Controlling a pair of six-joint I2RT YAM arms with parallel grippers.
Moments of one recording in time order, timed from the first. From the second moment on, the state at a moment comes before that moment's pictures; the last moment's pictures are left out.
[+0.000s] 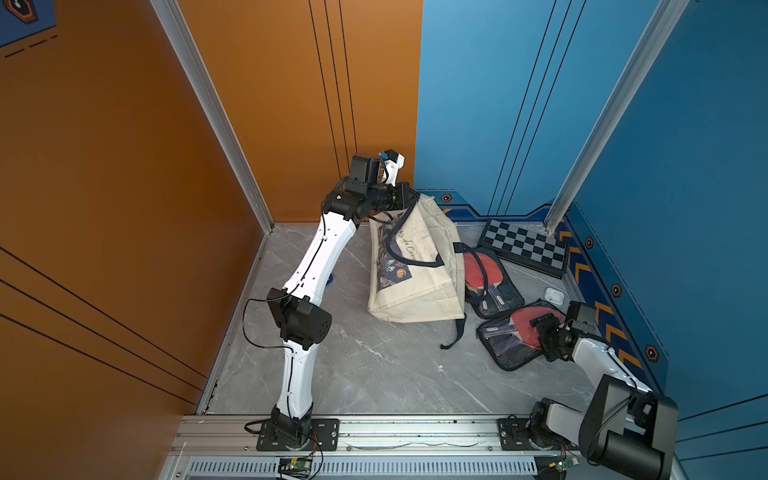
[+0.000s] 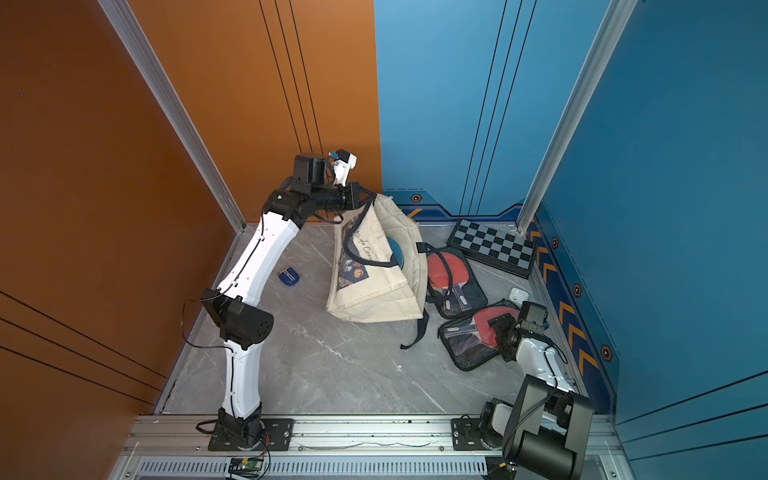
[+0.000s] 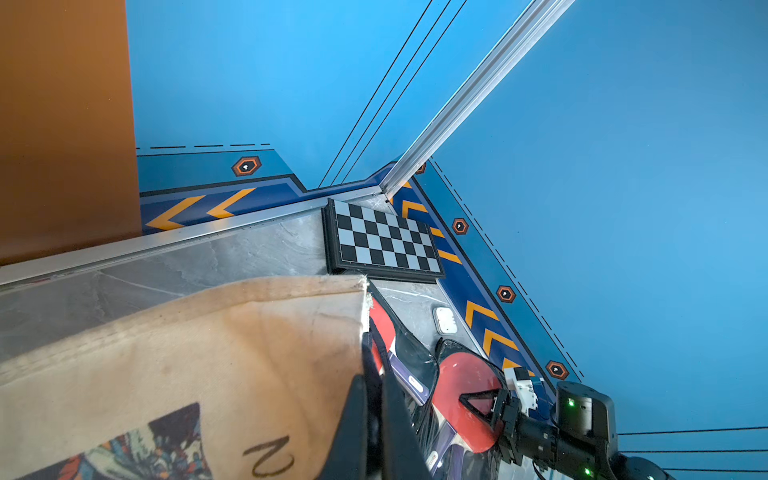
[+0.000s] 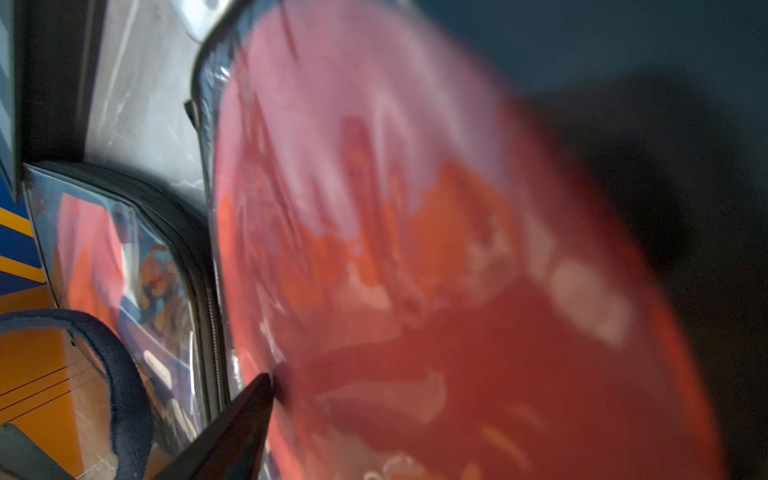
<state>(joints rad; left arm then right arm) -0.40 2.13 2.47 -0.75 0.51 -0.42 -0.40 1.22 0.50 -0.33 -0.23 0.83</state>
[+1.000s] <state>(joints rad) -0.42 2.16 2.47 -0.73 0.52 -0.43 0.18 1.39 1.03 -0.37 -0.14 0.51</state>
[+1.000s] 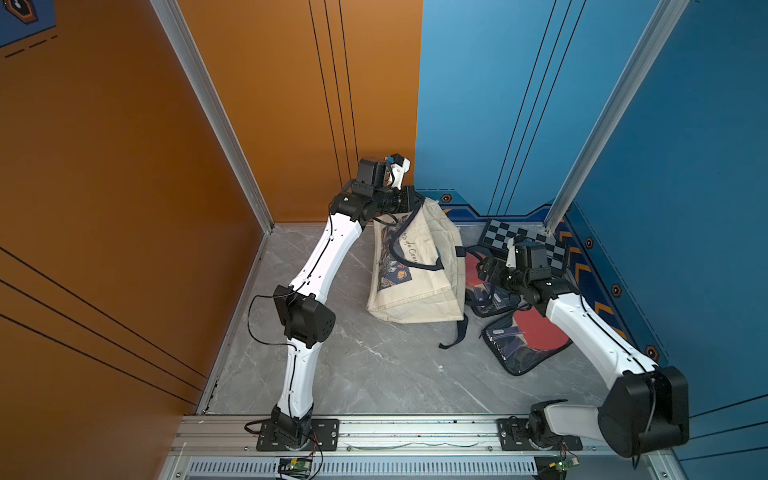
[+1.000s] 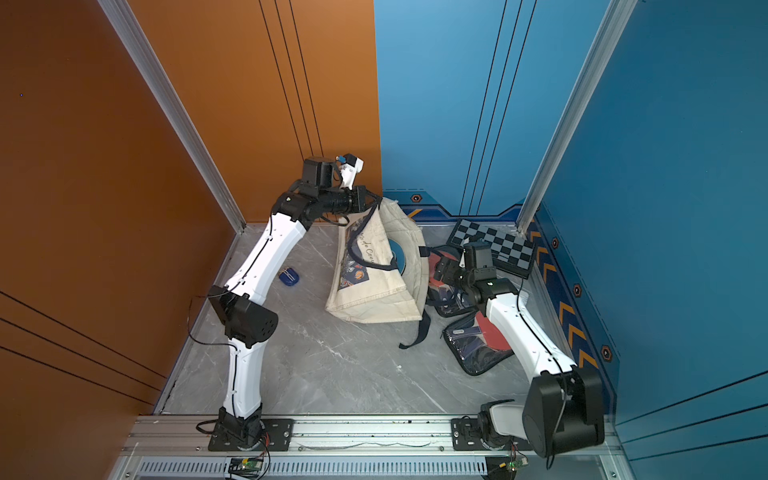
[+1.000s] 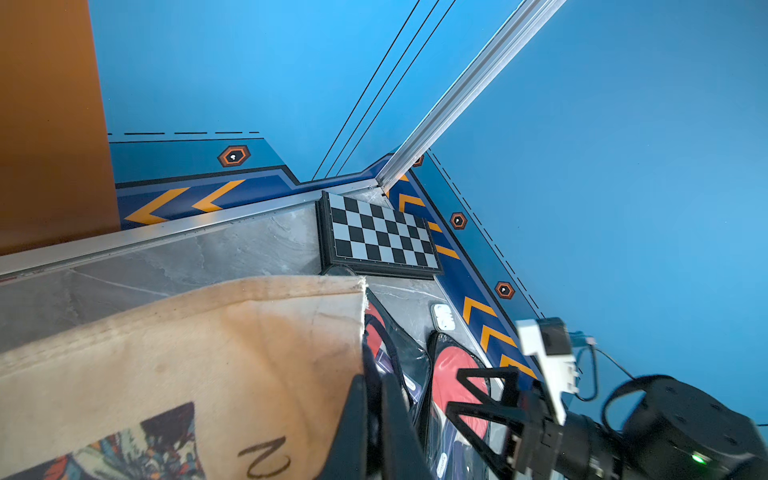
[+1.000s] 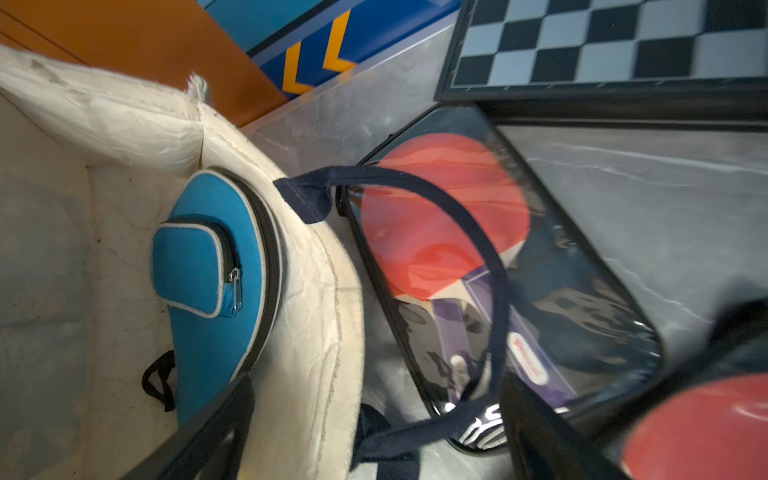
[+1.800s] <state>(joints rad) -0.41 2.16 2.47 -0.72 0.53 -0.45 0.22 1.83 1.31 -0.24 -0.37 0.52</state>
